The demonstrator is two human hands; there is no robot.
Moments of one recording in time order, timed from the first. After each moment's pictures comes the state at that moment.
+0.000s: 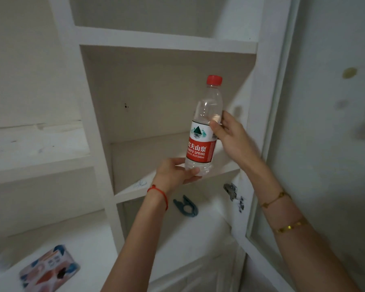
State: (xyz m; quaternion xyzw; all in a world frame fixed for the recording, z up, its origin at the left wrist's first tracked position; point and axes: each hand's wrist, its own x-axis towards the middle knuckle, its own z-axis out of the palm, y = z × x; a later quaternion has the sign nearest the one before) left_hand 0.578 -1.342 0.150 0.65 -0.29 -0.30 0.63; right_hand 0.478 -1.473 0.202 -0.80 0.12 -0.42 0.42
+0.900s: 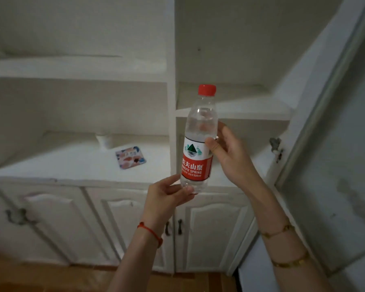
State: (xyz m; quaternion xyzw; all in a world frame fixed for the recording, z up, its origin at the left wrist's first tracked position) left_hand 0.388 -1.158 0.034 0.63 -0.08 -0.16 0.76; right_hand 0.379 -1.325 0.097 -0.78 -0.06 -0.20 0.58
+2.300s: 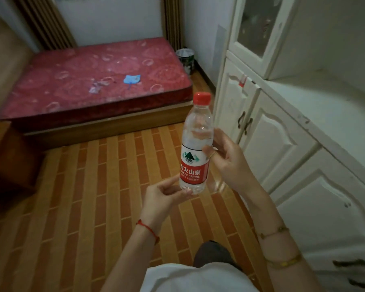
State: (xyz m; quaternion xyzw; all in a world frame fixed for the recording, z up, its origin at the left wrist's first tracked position) left_hand 0.153 -0.785 -0.074 0.55 0.41 0.18 0.70; right_hand 0.322 -0.854 -0.021 -0.61 -0.46 0.28 0.58
